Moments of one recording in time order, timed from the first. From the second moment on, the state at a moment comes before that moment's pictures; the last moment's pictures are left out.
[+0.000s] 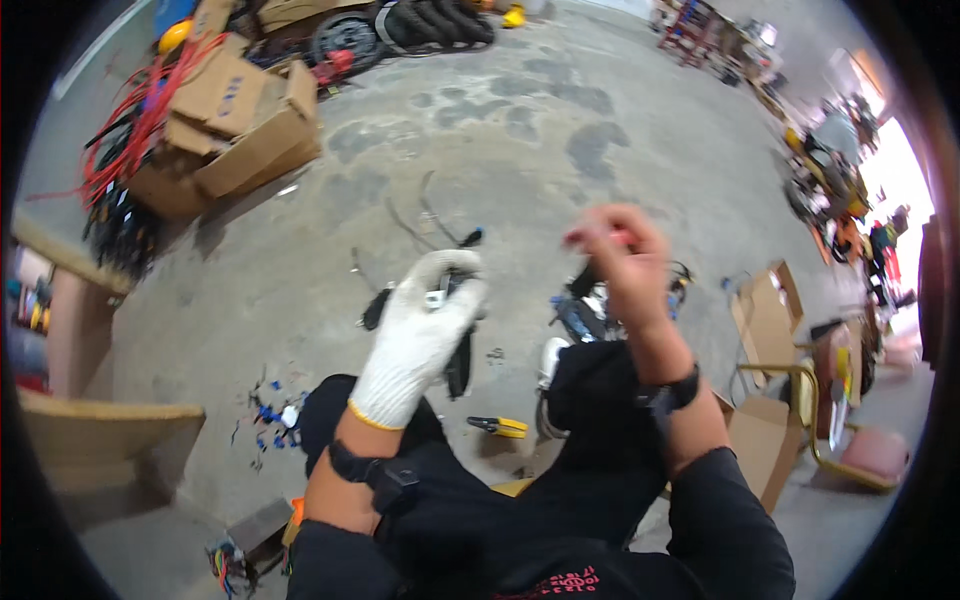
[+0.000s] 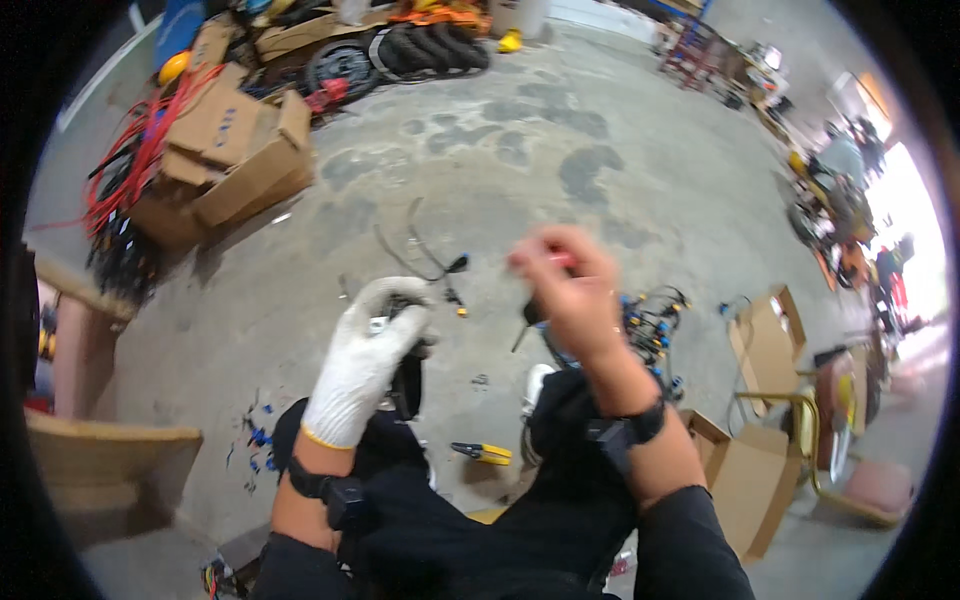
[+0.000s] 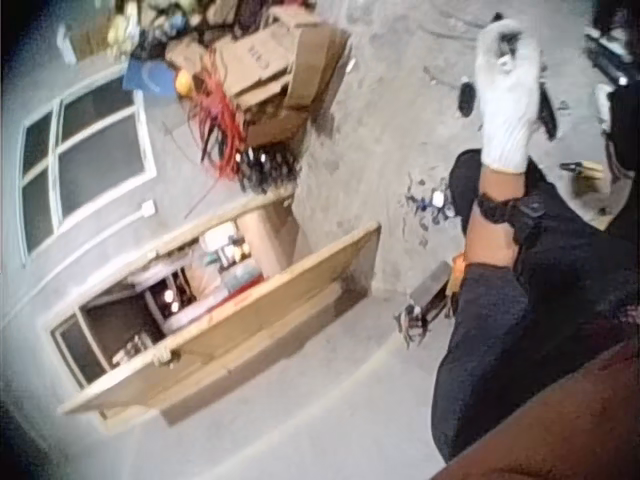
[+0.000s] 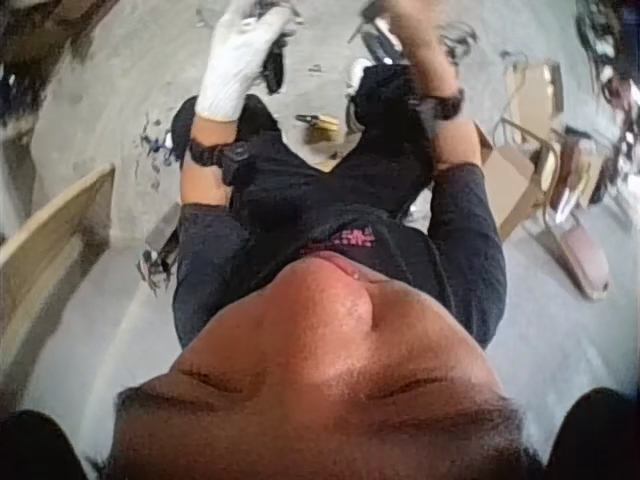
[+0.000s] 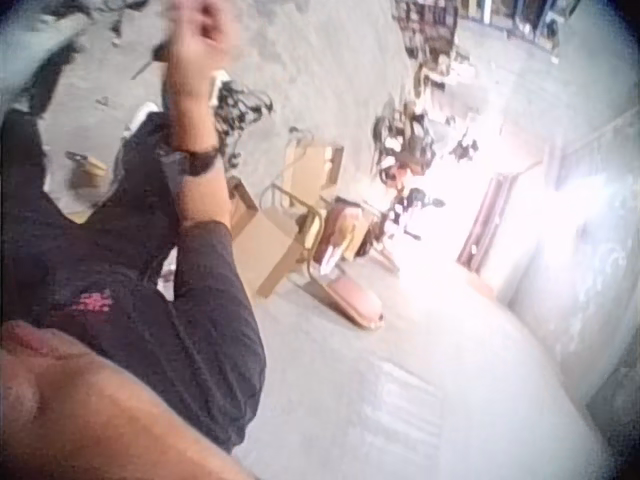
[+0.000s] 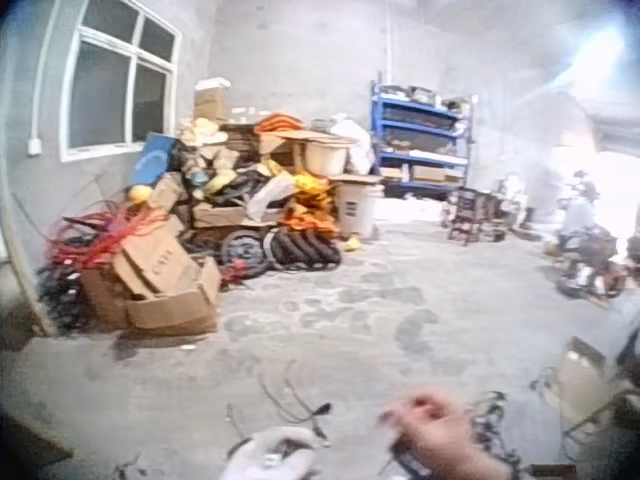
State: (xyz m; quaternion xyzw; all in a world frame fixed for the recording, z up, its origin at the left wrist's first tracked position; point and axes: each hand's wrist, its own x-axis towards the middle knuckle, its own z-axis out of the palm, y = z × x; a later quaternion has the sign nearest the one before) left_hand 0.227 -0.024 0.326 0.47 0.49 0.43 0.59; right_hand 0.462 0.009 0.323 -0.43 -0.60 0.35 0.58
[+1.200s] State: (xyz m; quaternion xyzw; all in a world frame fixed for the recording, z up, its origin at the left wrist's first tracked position) left_hand 0.214 0.001 0.311 0.39 0.52 0.54 0.54; right_hand 0.436 0.009 -0.018 -0.72 -0.22 0.58 0.32
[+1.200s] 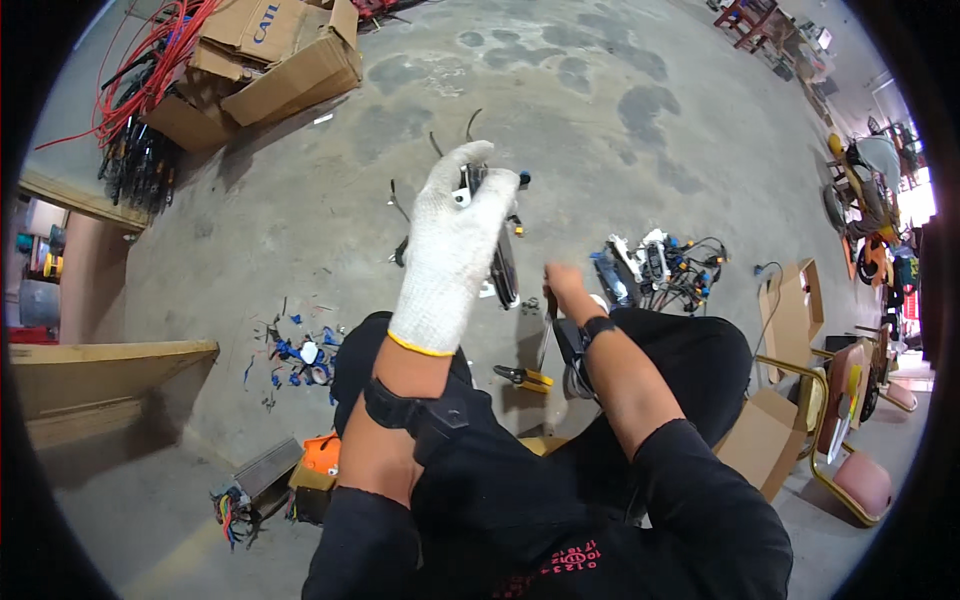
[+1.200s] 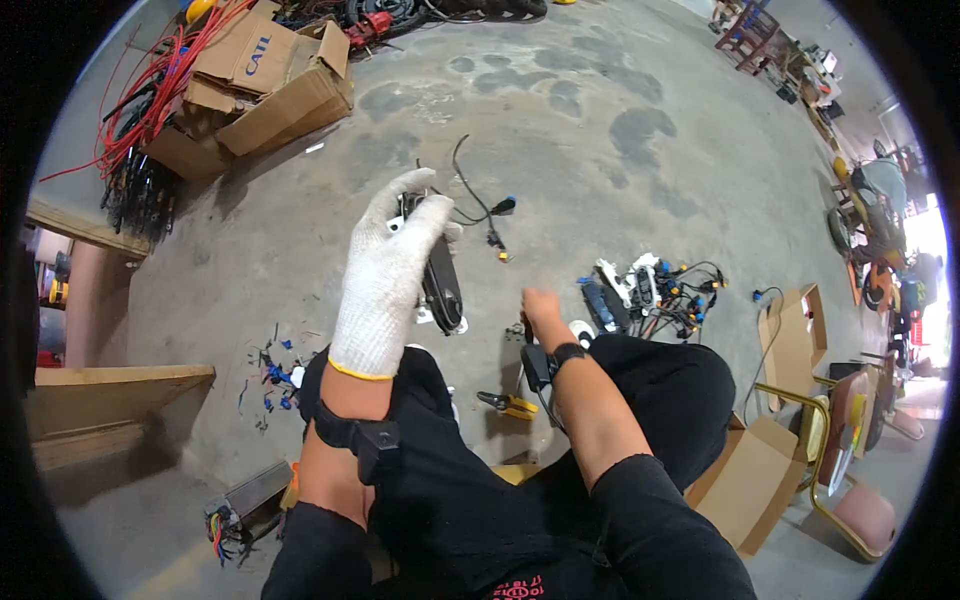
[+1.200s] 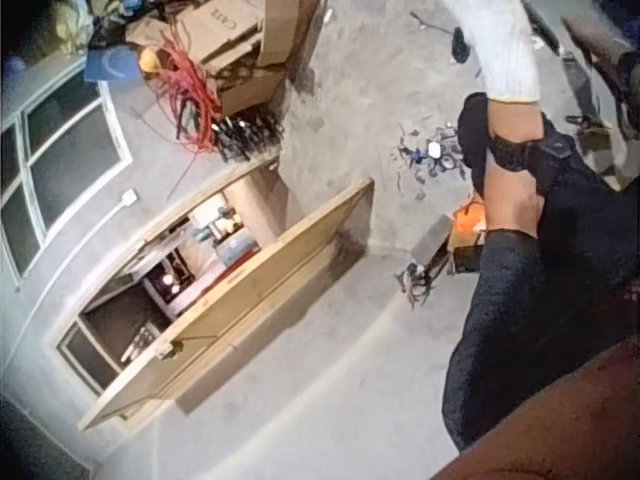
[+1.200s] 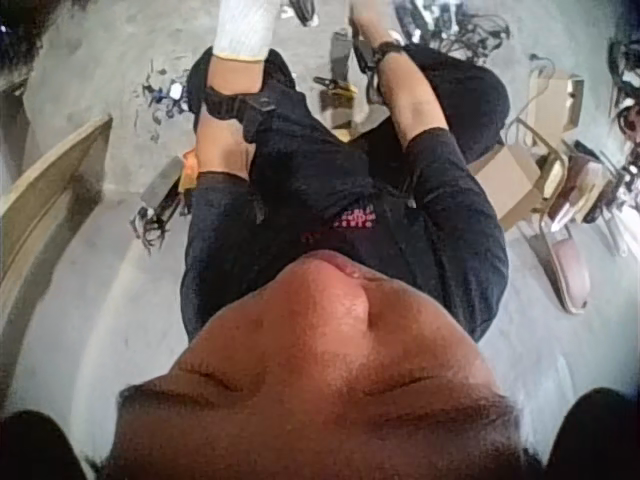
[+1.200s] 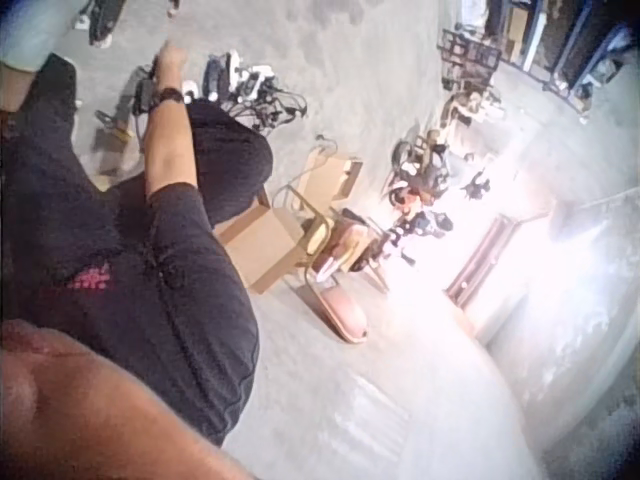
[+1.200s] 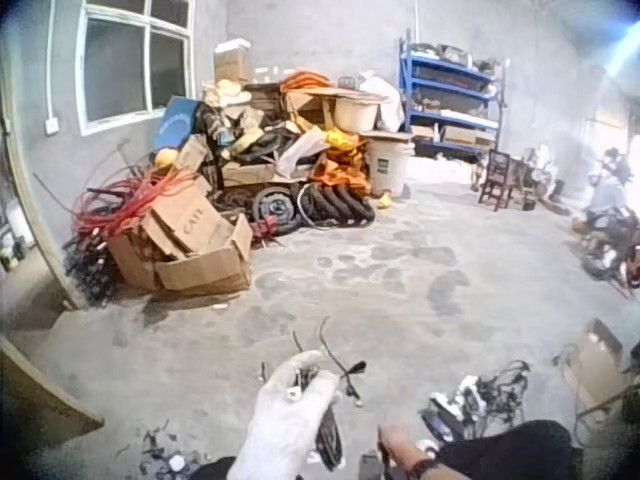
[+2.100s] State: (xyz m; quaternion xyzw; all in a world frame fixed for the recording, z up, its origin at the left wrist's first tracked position) left_hand 0.203 0.007 0.326 0.35 0.54 0.50 0.58; right_hand 0.444 -0.057 -0.143 -0.71 -0.06 0.66 0.24
